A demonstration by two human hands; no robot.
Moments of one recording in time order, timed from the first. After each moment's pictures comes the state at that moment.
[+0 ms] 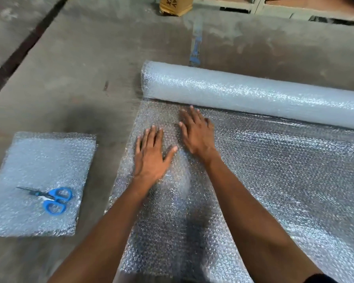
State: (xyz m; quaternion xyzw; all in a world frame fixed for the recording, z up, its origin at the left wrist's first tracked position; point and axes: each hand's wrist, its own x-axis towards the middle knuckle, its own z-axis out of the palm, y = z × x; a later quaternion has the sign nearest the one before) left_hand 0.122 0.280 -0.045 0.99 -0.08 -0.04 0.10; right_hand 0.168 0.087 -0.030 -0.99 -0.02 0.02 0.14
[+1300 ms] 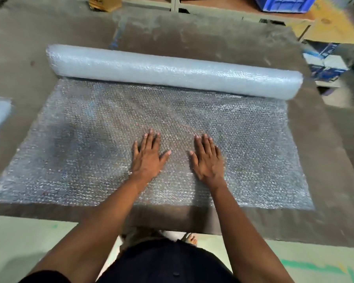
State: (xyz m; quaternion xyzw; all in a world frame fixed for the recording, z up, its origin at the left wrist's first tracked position) left_hand -0.126 -0.047 -0.037 0.98 -0.12 -0.09 0.09; right_hand -0.193 -0.280 -0.026 -0.99 0.08 0.04 0.13
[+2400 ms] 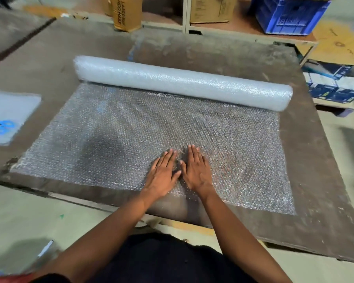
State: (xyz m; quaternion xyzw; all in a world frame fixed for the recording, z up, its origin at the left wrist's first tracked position) left_hand -0.243 -0.119 -0.016 0.98 -0.17 -0.07 0.12; right_hand -0.246 -0.290 -0.008 -0.99 -0.02 0.06 0.15
